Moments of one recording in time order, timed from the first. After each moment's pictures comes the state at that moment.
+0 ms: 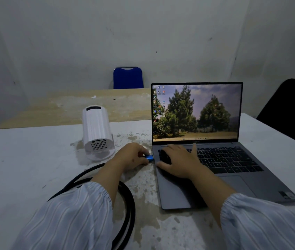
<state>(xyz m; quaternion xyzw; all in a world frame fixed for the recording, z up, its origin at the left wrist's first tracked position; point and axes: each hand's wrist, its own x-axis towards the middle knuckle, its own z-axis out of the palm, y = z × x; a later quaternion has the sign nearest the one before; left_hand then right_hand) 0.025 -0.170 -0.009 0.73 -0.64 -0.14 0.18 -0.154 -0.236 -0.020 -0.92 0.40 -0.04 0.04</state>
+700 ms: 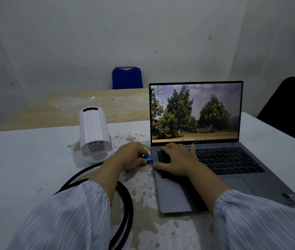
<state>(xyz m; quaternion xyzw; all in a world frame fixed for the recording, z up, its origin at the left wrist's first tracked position) 0.026 -0.177 -0.003 0.70 -0.70 -0.08 0.10 -0.148 -0.254 -0.025 -0.91 0.40 -0.05 0.06</state>
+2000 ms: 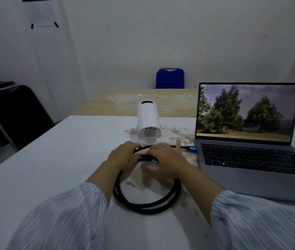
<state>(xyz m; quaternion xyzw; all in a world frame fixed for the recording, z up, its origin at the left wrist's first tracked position) 0.091 -0.014 0.000 0.85 -0.51 -0.07 0.14 -0.055 -0.109 -0.003 -0.98 0.18 -0.08 0.07</state>
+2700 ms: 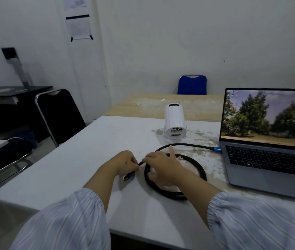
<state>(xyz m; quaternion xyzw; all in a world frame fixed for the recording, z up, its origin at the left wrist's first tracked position) 0.101 0.094 0.015 0.88 -0.38 -0.20 0.18 -0.025 -0.019 -0.004 -0.99 0.08 -0.06 0.03</state>
